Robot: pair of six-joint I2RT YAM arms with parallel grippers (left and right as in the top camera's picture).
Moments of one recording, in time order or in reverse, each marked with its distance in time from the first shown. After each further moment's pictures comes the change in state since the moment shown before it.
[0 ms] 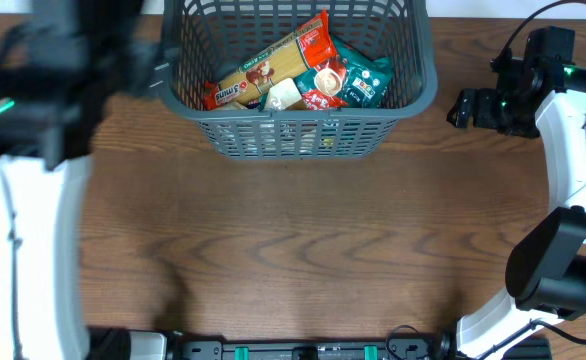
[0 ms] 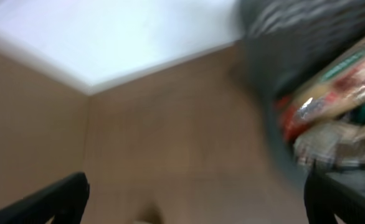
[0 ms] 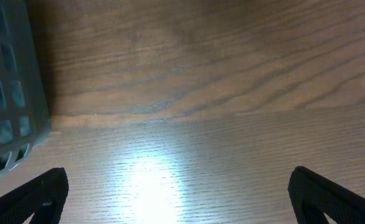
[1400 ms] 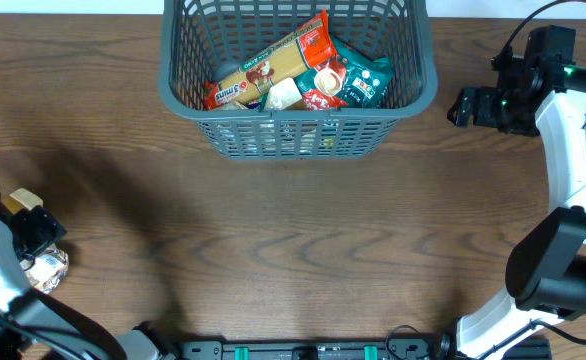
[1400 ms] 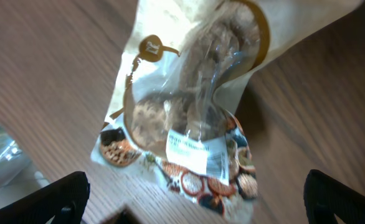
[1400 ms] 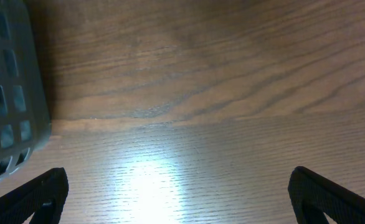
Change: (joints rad) left arm 0.832 -0.021 -1.067 0.399 0.052 -0.298; right arm 0.000 0.000 0.000 0.012 0.000 0.000
